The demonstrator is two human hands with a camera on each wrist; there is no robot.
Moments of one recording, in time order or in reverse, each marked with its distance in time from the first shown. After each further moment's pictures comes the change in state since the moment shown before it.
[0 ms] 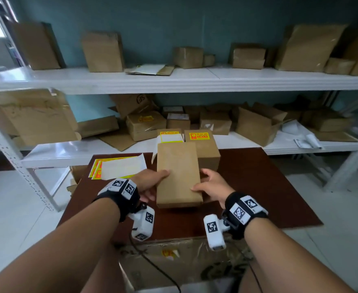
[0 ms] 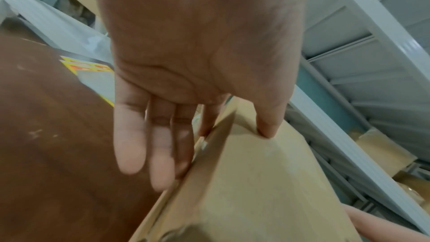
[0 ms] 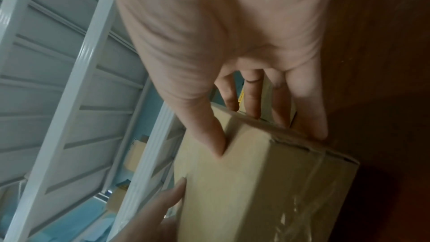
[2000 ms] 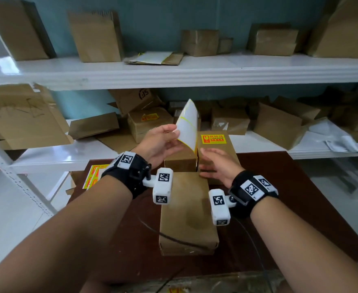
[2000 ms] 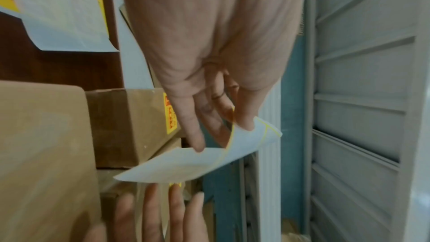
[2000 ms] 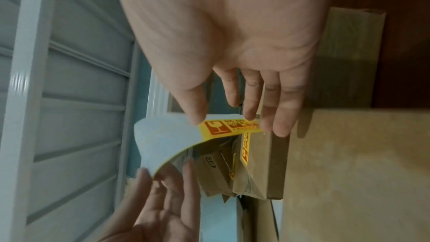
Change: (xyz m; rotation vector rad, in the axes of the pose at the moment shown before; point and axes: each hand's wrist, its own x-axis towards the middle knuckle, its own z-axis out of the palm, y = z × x) left_hand 0.099 0.081 -0.053 -1.072 -0.075 0.427; right_hand 0.112 -0.060 0.000 0.365 -0.021 0.003
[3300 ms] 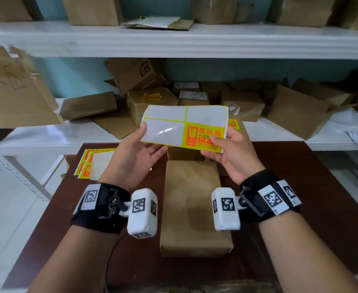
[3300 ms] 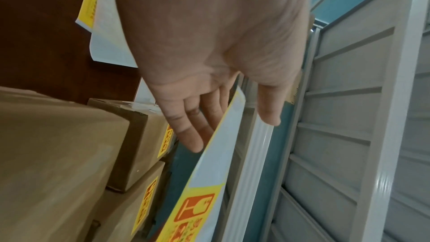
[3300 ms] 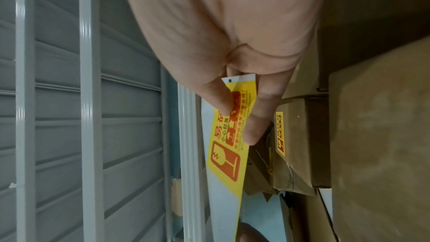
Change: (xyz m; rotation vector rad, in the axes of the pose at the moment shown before) left_hand -0.042 -0.035 -0.057 -0.310 0.050 0.047; right_hand 0.009 0.011 0.010 0.251 -0.086 -0.250
